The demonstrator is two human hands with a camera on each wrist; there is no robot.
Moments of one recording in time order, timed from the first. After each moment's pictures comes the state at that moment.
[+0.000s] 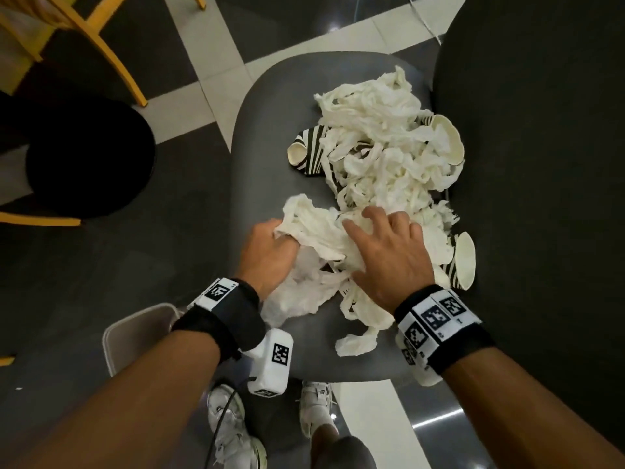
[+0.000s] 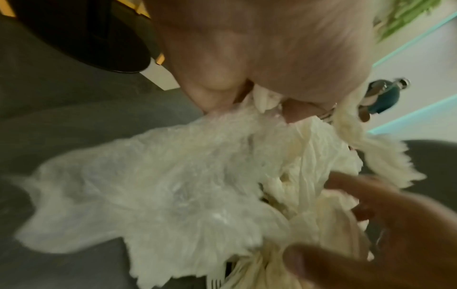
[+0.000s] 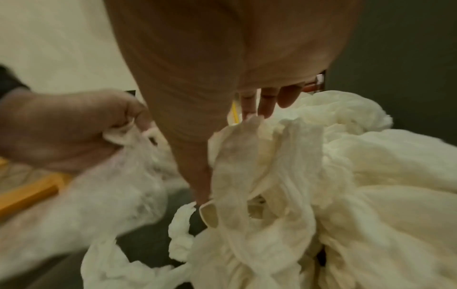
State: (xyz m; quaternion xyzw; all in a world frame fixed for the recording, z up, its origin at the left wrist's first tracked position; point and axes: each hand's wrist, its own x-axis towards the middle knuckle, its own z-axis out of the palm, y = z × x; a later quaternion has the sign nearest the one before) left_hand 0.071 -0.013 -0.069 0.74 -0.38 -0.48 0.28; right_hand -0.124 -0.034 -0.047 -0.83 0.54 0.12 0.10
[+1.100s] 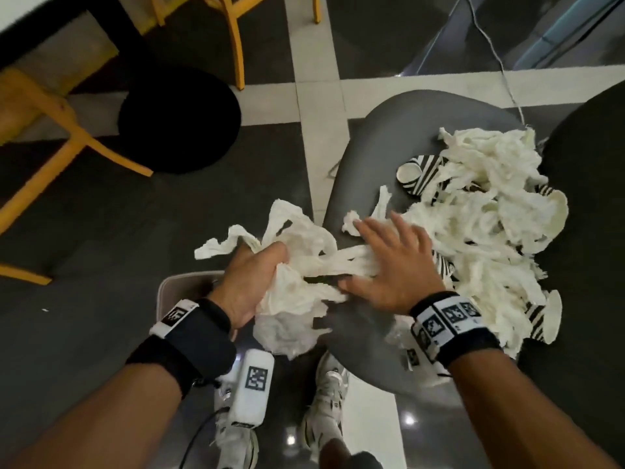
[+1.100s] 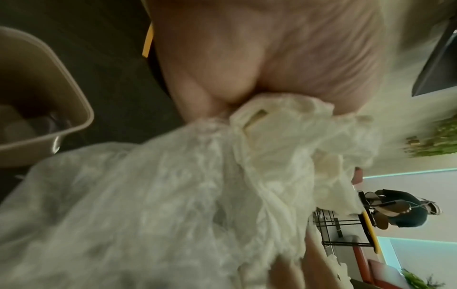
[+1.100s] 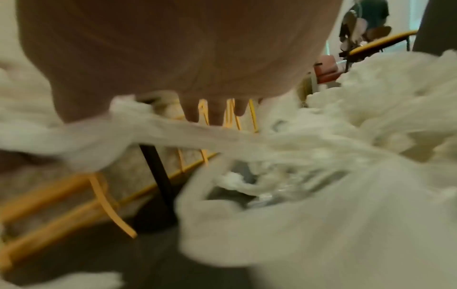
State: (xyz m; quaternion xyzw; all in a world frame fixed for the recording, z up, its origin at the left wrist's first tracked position) left_hand 0.230 0.104 -0.036 0.65 -0.06 -0.61 0.45; right_hand 0.013 -0.008 -0.056 -0.86 0.46 0.15 0.17
